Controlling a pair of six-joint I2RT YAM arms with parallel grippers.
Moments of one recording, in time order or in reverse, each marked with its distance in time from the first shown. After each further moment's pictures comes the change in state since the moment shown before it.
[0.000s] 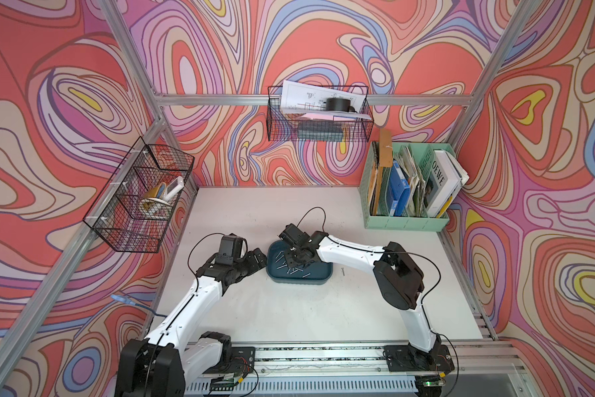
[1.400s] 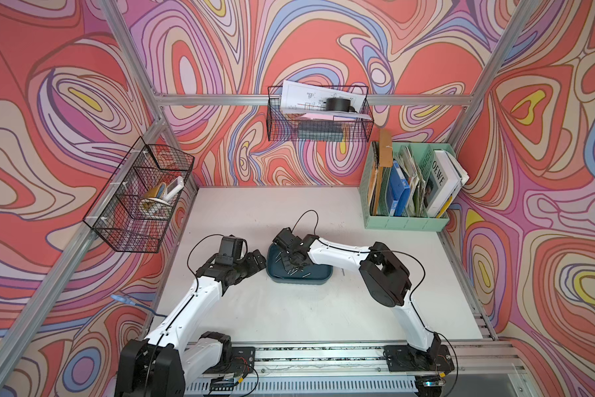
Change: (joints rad) left arm 0.000 -0.004 0.000 -0.027 -0.017 0.000; right arm 0.012 0.082 0.061 -0.018 0.086 0.003
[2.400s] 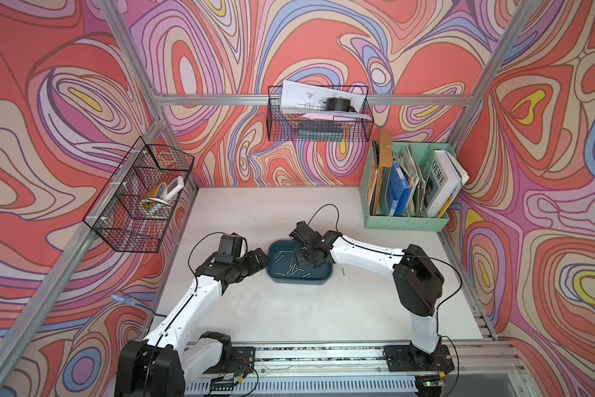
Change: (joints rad) left arm 0.000 0.000 0.021 0.000 0.079 0.015; right arm -0.039 -0.321 -0.241 0.000 0.013 -0.017
